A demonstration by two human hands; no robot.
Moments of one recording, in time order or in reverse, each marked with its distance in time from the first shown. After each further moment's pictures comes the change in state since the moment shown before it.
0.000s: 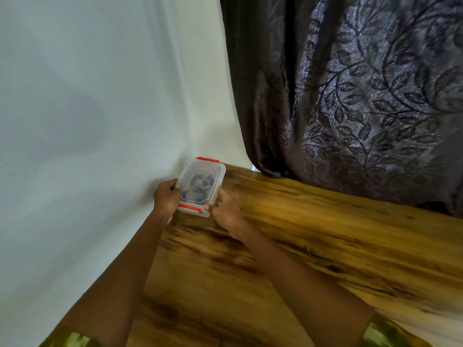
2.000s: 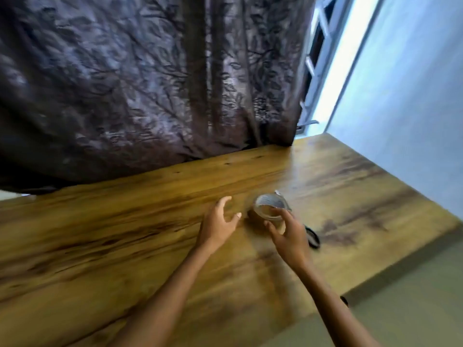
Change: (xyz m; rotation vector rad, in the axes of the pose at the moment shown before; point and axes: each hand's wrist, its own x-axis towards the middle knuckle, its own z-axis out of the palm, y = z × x) left_hand -0.431 0.142 0.336 0.128 -0.803 0.675; right_hand -0.430 0.183 -0.399 -0.416 1.051 0.086
